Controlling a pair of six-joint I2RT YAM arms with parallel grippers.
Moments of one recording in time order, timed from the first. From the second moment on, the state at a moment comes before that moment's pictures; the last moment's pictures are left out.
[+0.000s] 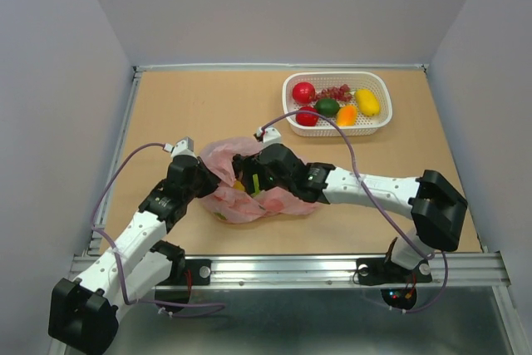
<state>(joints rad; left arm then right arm) -0.40 0.80 0.45 -0.29 -0.07 -0.76 1.07 1.61 1.10 -0.11 0.28 0.54</state>
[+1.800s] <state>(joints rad) -0.40 0.85 0.45 -0.30 -0.08 -0.76 0.62 1.46 1.08 0.03 0.34 0.19</state>
